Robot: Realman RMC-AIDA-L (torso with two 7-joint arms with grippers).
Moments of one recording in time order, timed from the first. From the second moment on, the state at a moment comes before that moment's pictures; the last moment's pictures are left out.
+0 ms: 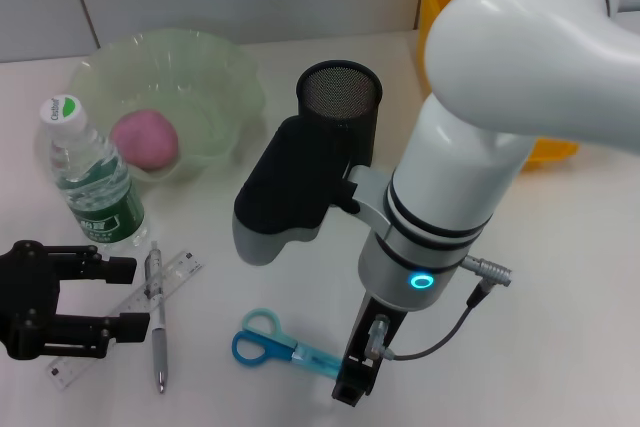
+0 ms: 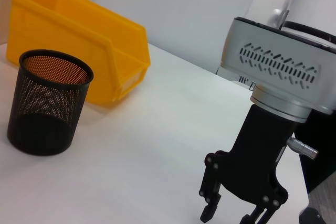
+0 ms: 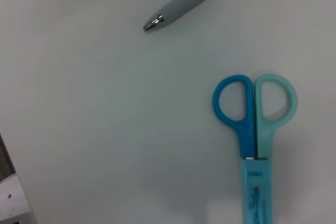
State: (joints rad) left arm -0.40 -1.98 0.81 1.01 2.02 1.93 -1.70; right arm 0.85 2.09 -2.00 -1.22 -2.35 -1.52 2.89
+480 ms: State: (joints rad) left arm -0.40 -1.98 0.81 1.01 2.02 1.93 -1.70; right arm 0.89 2.09 -2.05 -1.21 -2.38 -1.47 2.92
